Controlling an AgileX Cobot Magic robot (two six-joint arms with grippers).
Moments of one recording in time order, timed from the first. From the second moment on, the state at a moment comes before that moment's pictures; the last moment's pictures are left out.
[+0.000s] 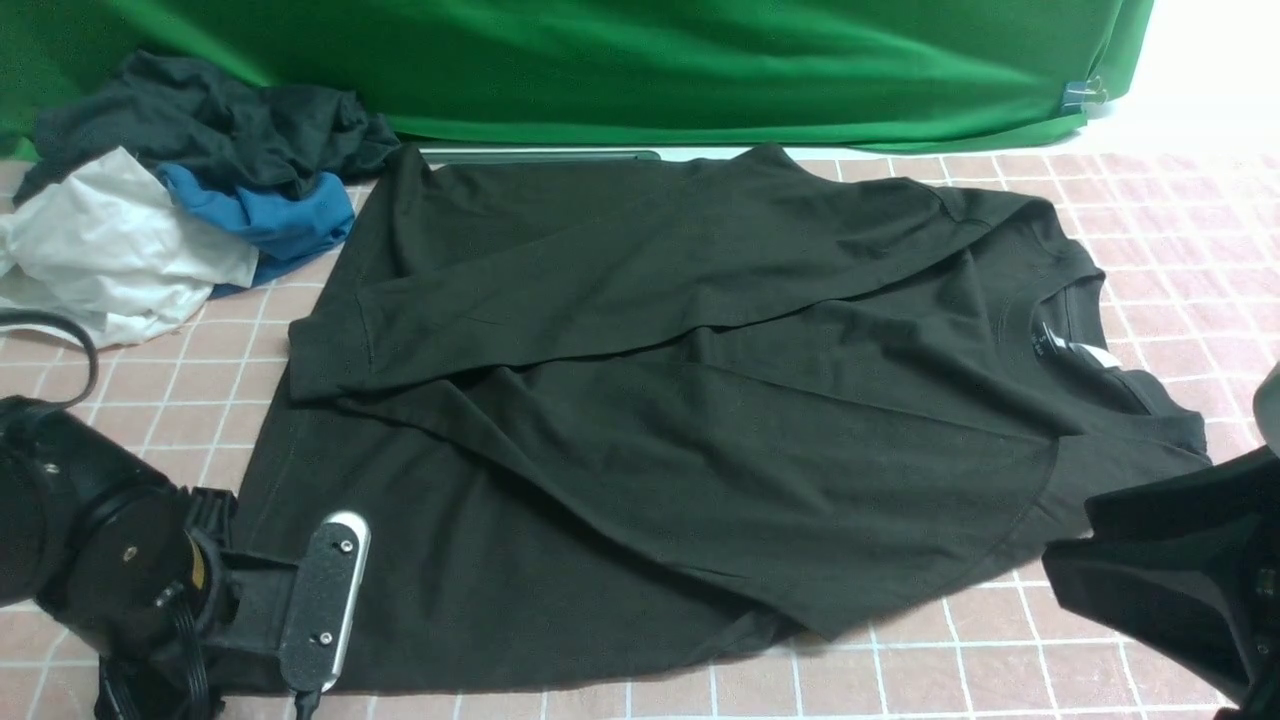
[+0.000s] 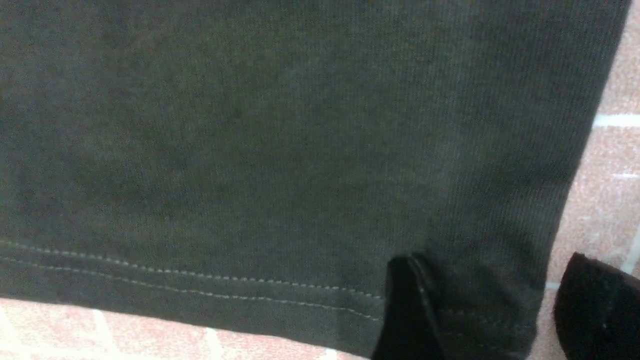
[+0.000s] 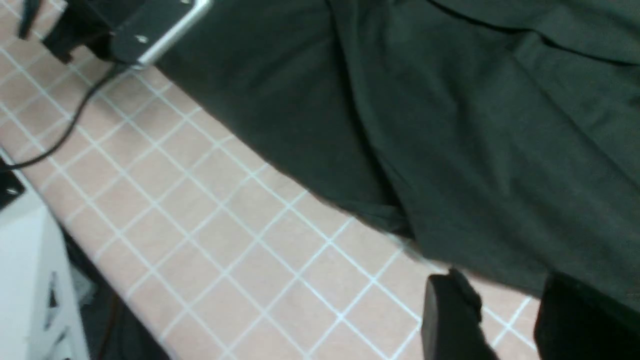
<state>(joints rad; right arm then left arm) 0.89 0.81 -0.84 -0.10 0.85 0.23 -0.19 1.47 -0.57 0.36 0.65 1.13</state>
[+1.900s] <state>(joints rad) 0.46 1.64 -0.84 -0.28 0.63 -0.69 -0.19 1.37 -0.69 0.16 0.69 1.06</state>
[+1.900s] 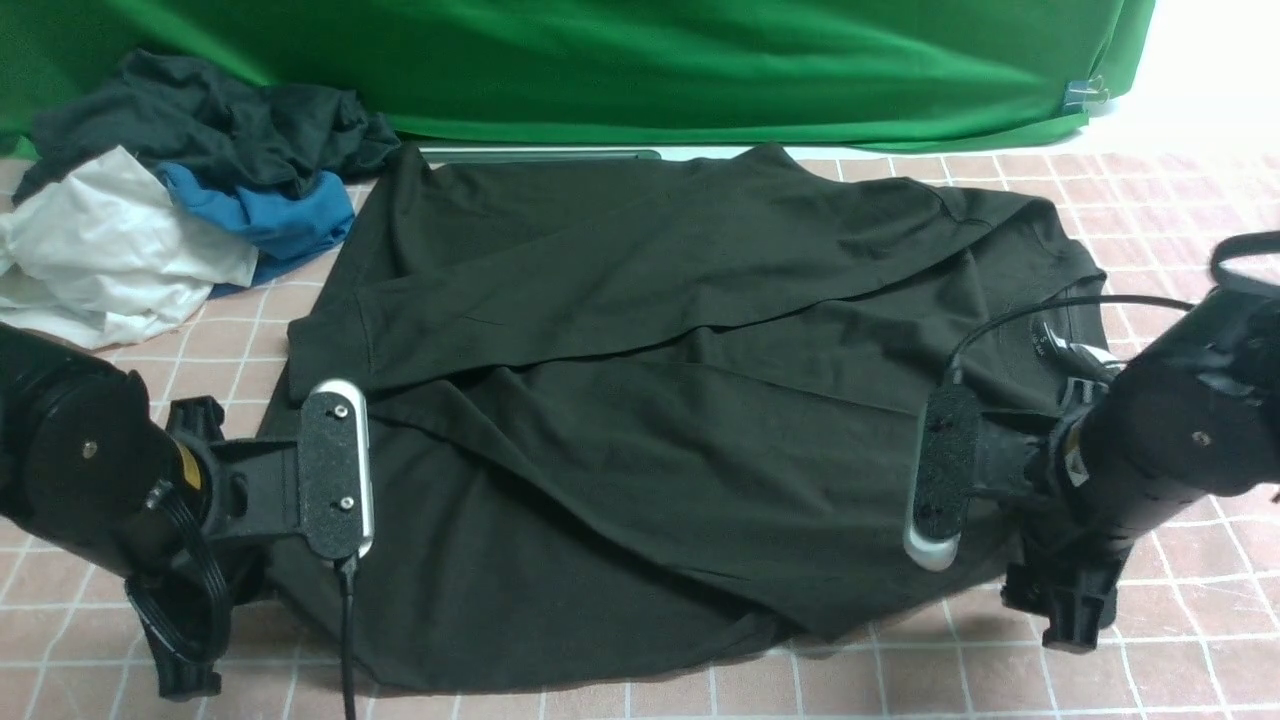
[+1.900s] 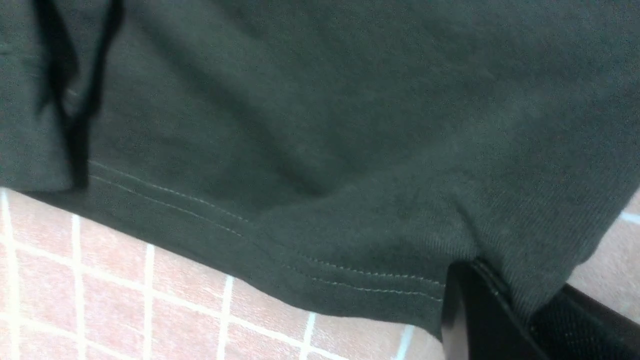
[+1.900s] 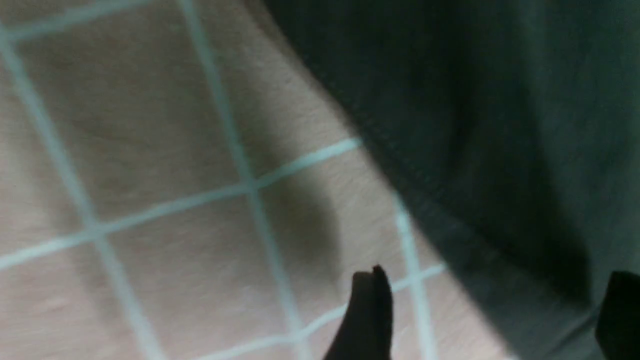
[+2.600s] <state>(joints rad) 0.46 1.72 -0.85 -0.41 0.53 -0.77 -0.19 1.35 -0.69 0.17 0.69 1.05</state>
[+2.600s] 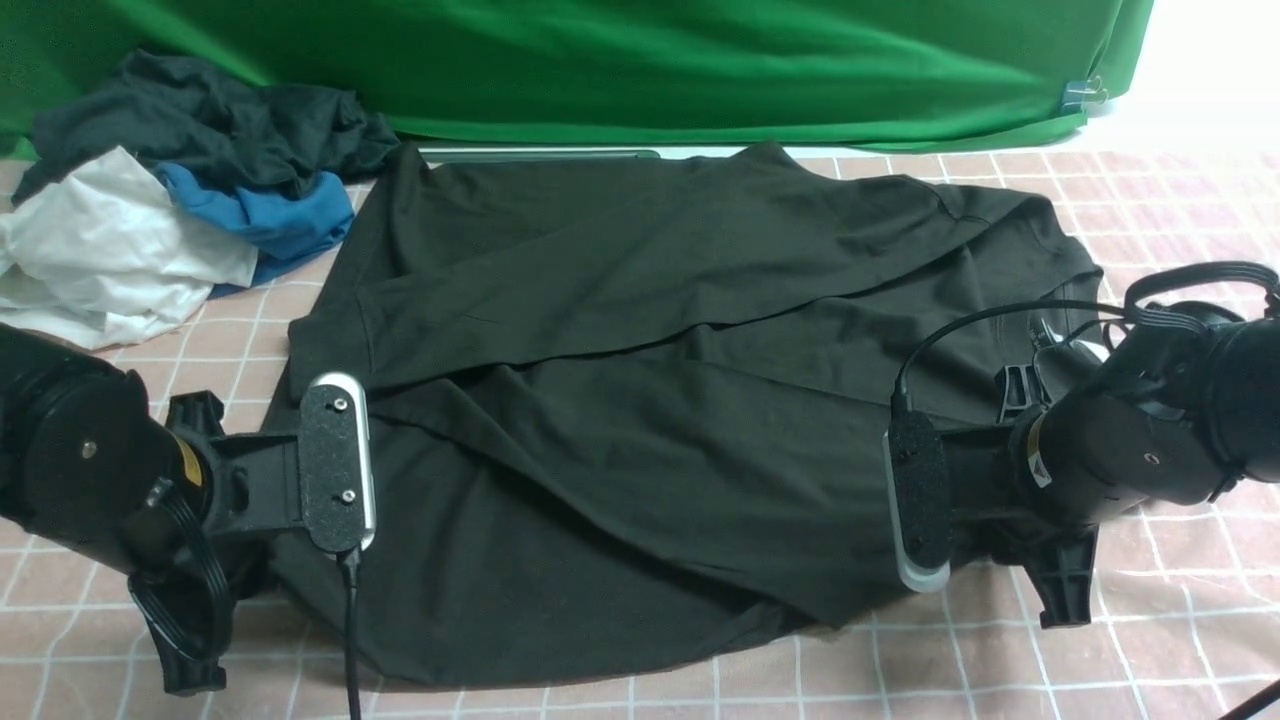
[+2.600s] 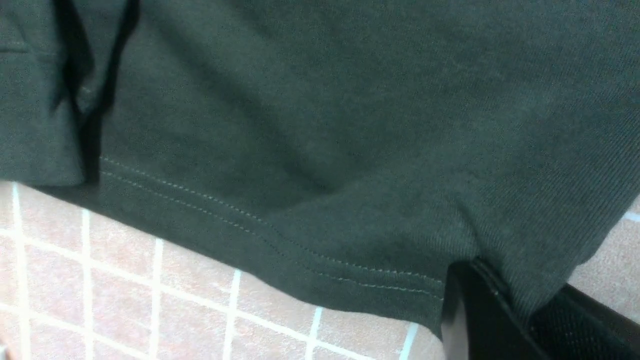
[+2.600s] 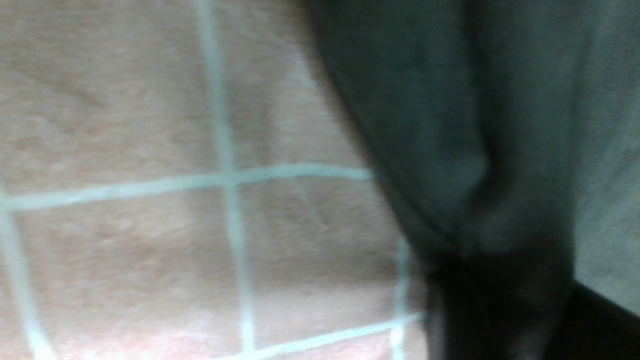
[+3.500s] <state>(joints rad) 0.46 1.43 -0.85 -0.07 1.19 -0.32 -0.19 0.91 -0.69 0.05 0.87 0.89</state>
